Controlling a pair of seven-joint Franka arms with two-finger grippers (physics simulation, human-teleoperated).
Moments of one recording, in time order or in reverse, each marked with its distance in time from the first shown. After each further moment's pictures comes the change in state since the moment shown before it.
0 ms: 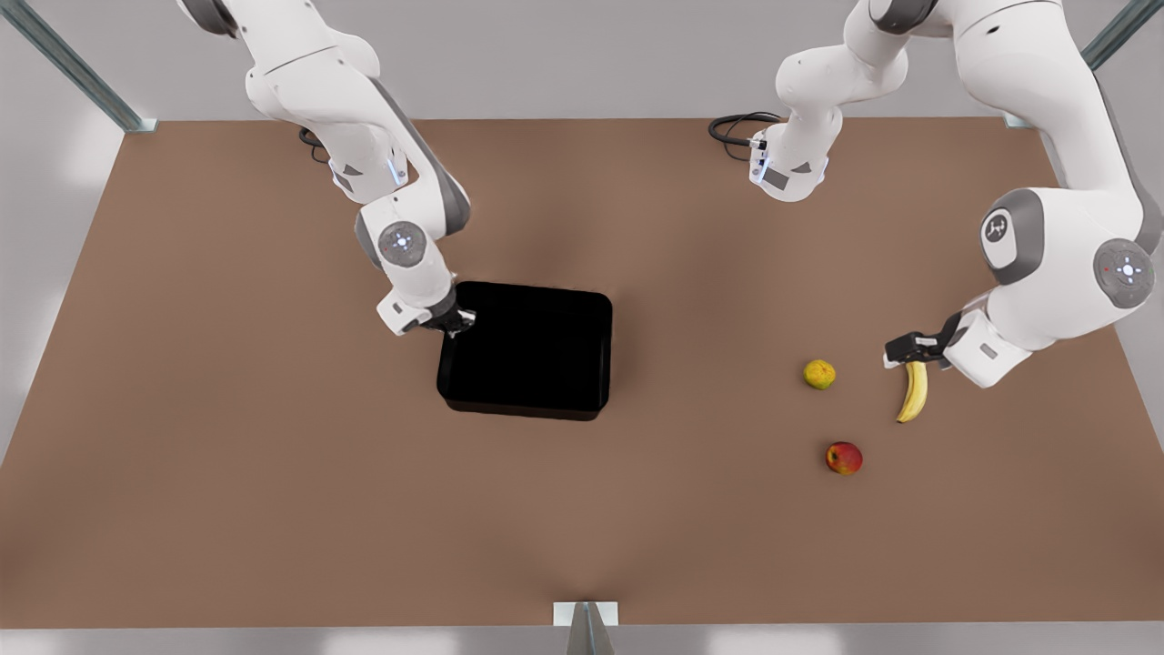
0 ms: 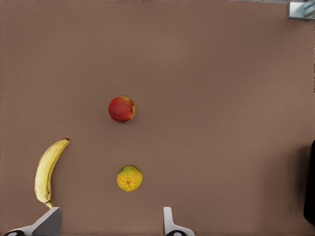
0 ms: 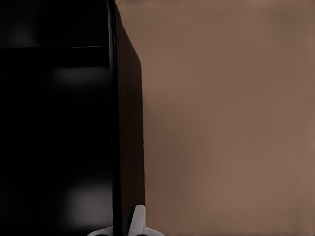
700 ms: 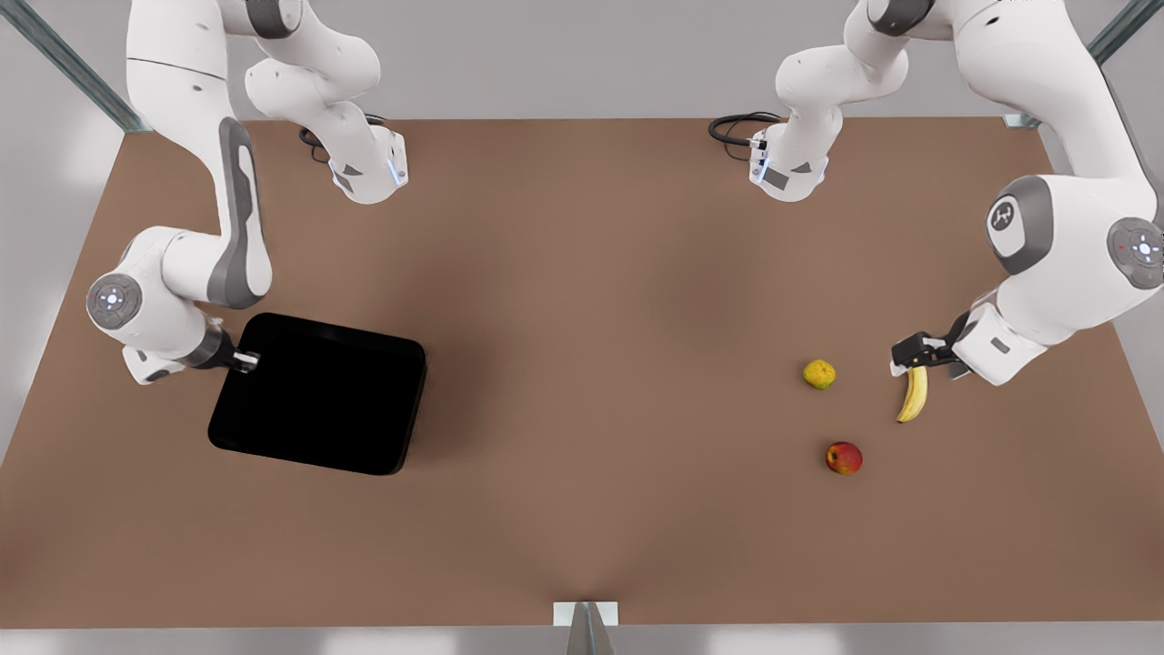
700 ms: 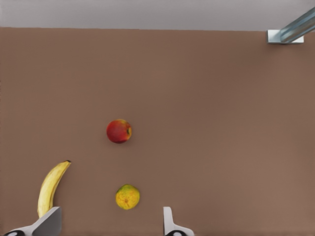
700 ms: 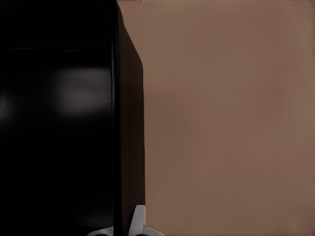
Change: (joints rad) left arm -0.010 0.028 -0.018 0.089 0.019 0.014 0.003; right arm -0.046 0.052 -0.620 0.200 0.067 -0.250 -0.637
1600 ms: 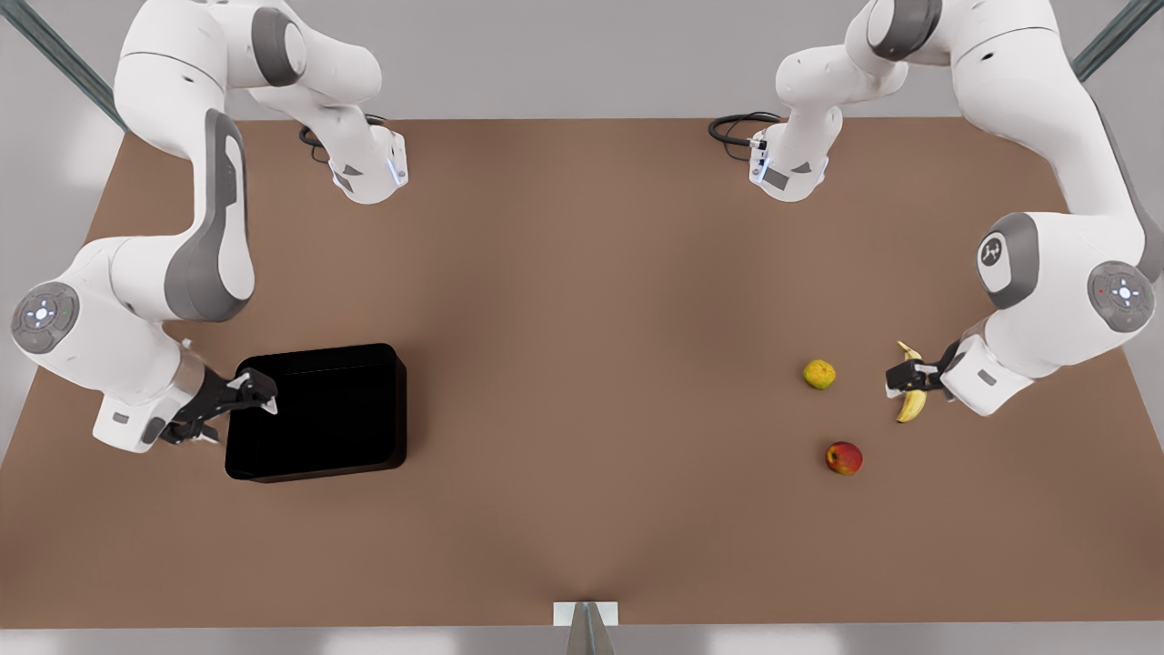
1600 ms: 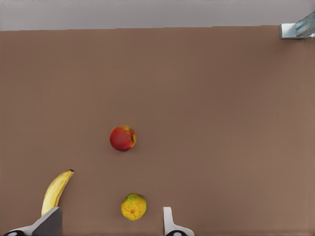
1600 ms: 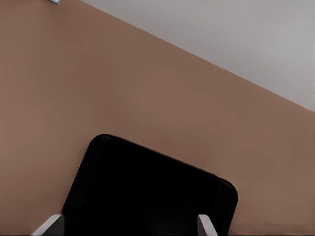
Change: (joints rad) left arm -0.025 0.092 -0.002 0.090 0.041 -0.006 0.003; right arm -0.301 0.212 0.477 0.709 0.047 -0.334 -0.458
